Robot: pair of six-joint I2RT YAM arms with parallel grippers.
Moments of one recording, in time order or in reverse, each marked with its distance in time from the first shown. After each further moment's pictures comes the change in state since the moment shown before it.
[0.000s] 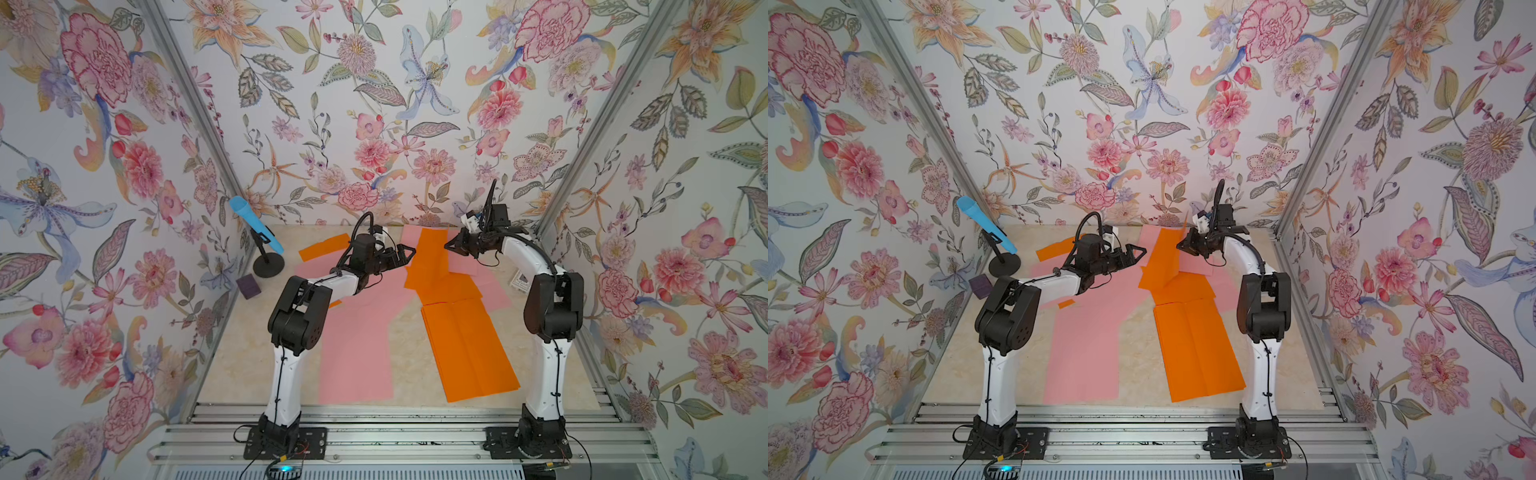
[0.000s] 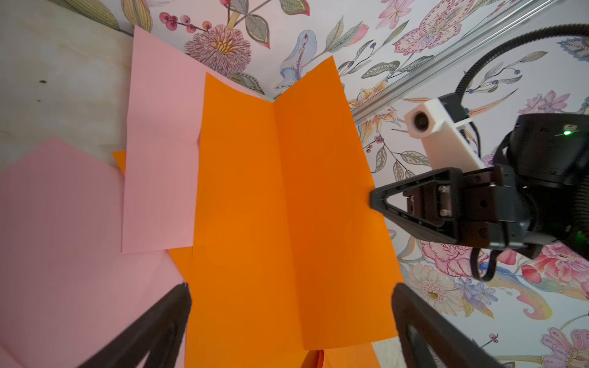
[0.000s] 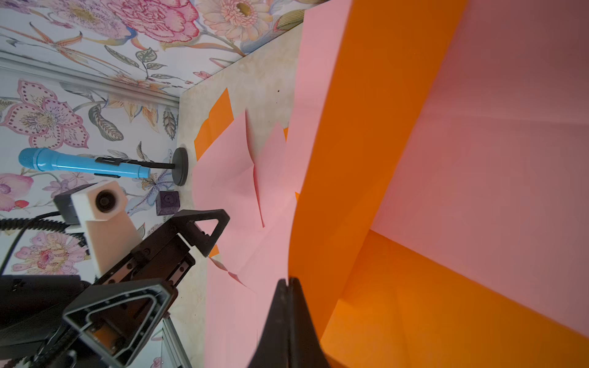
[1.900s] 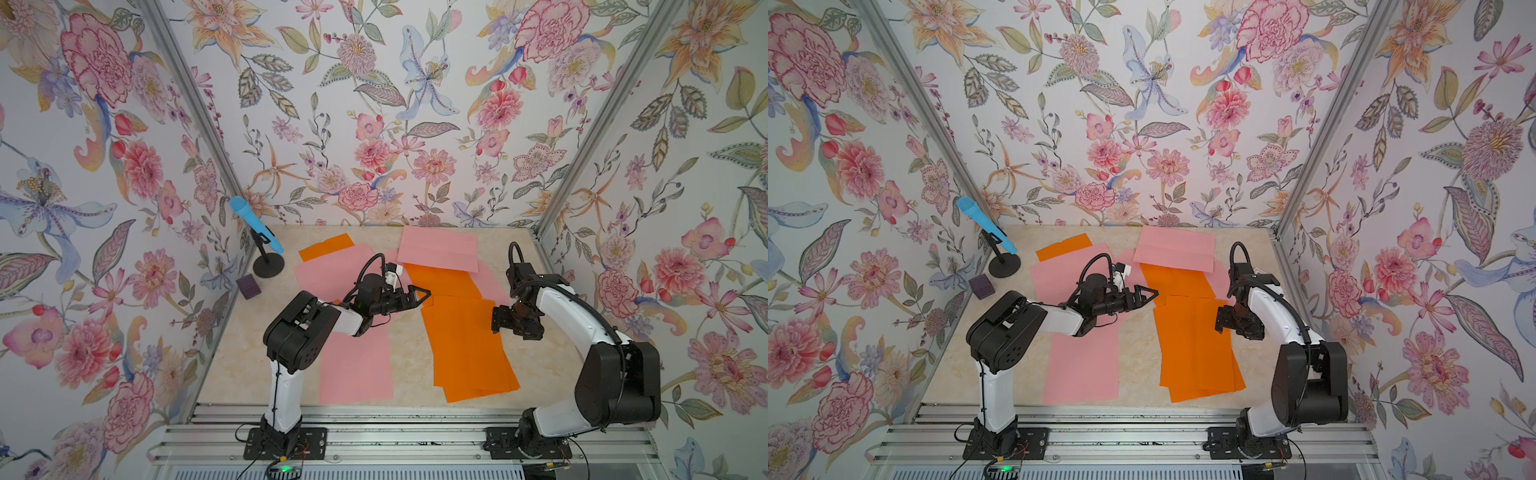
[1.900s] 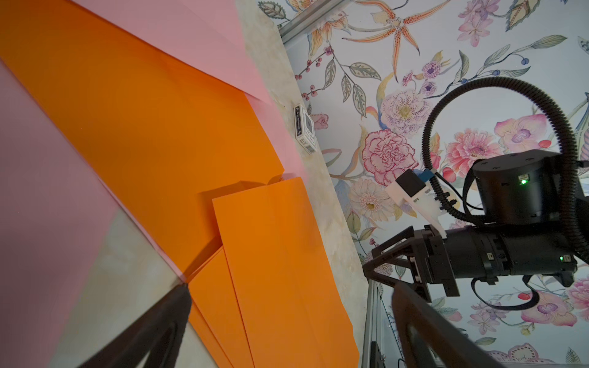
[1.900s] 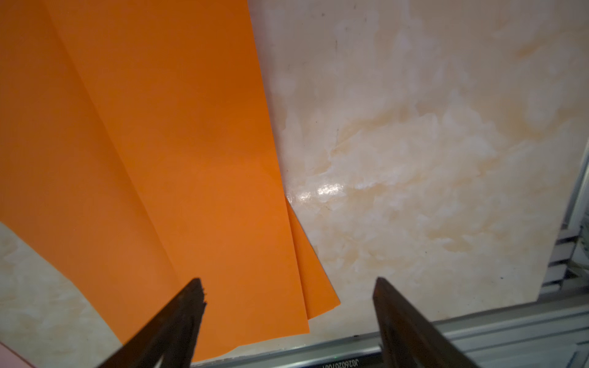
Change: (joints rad) left arm -0.187 -0.138 -0.473 0.412 0.097 -0.178; right arm -0.054 -0.702 -0.824 -0.464 0.727 -0.109
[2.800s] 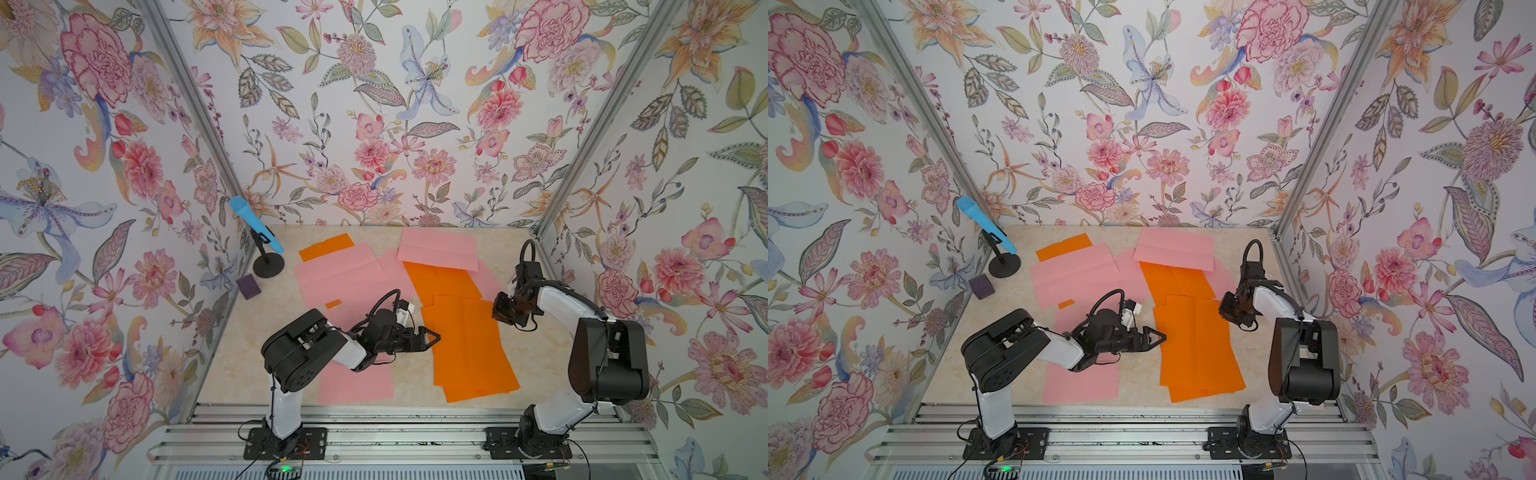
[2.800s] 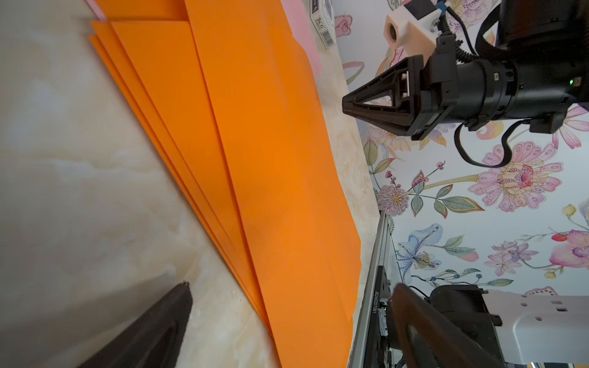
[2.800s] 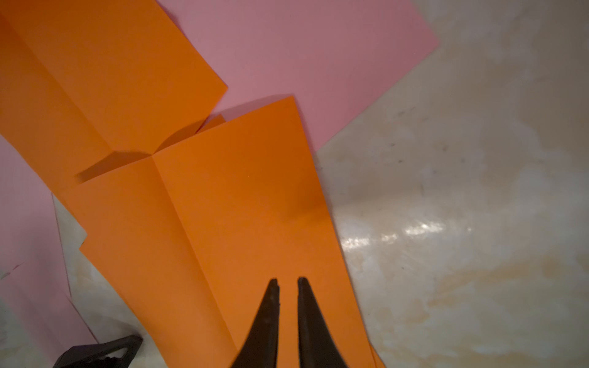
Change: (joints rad) left arm -0.210 -0.103 -0.262 0.018 -0.121 -0.014; right arm -0.113 0.154 -0.069 0.407 -0.248 0.114
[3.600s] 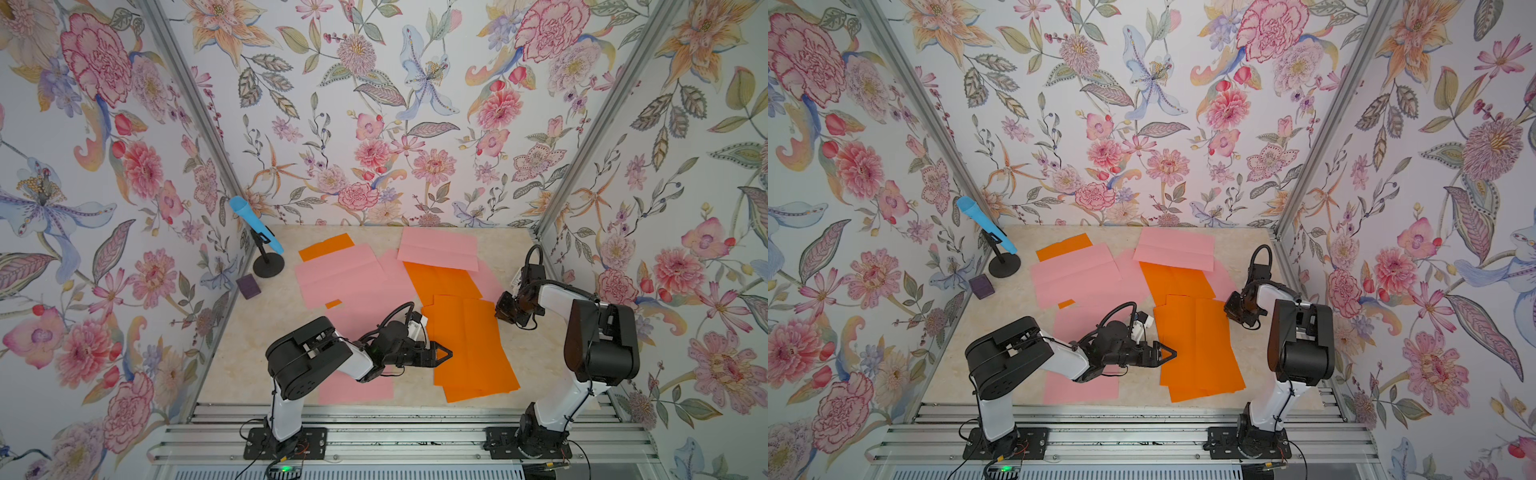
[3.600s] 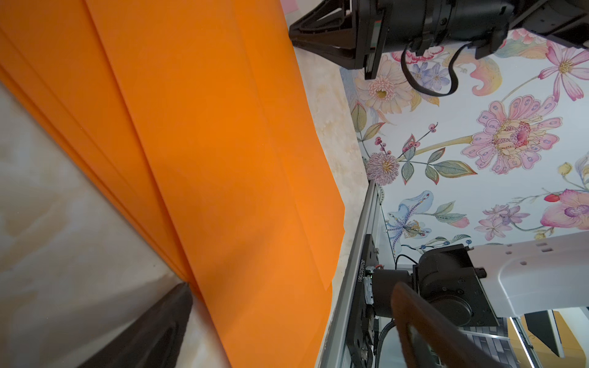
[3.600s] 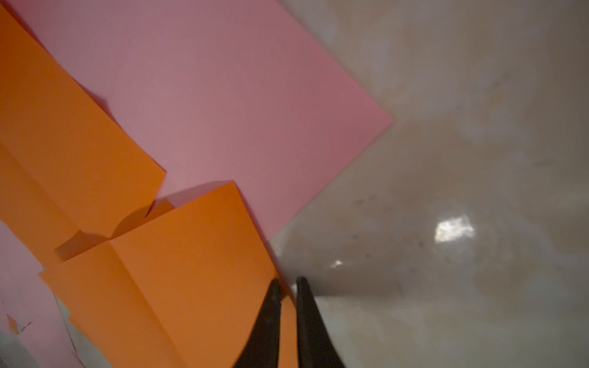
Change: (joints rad) left arm -0.132 -0.008 -0.014 0.013 -0.024 -0.039; right arm -0.076 0.153 0.013 0.149 -0.055 0.049
